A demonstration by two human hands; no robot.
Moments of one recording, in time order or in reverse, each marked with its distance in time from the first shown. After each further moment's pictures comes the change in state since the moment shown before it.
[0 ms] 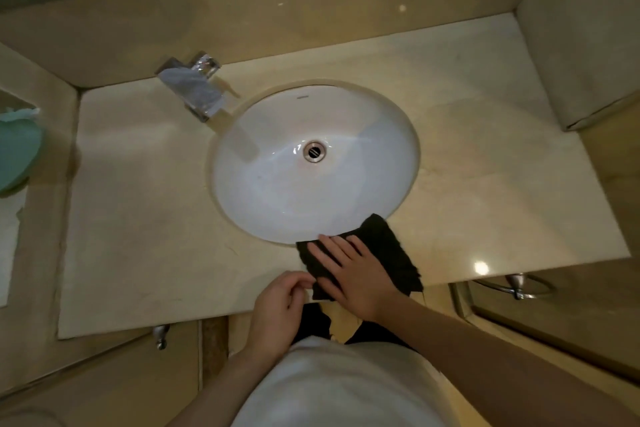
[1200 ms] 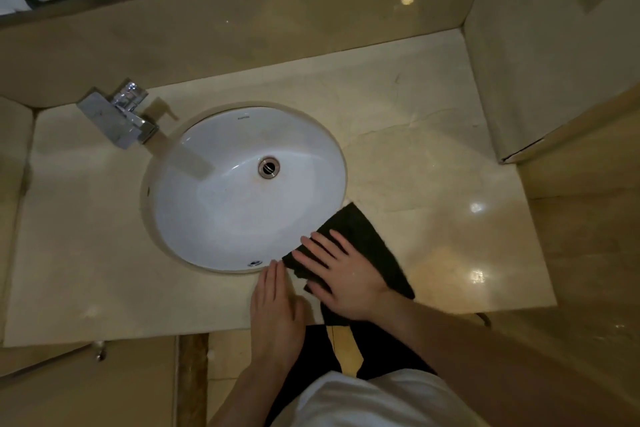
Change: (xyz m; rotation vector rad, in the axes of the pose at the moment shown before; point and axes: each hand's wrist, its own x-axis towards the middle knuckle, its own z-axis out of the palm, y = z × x) left_hand 0.028 0.118 0.126 0.393 0.084 -0.202; right_hand -0.038 0.145 -0.033 0.020 0.069 -0.187
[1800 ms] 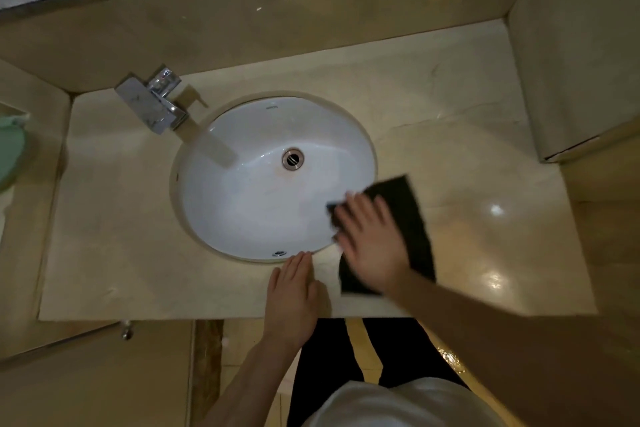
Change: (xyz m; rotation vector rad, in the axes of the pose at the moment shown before) left_hand 0.017 -0.013 -0.025 0.057 -0.146 0.073; right_hand 0.031 0.011 -0.015 0.028 0.134 0.333
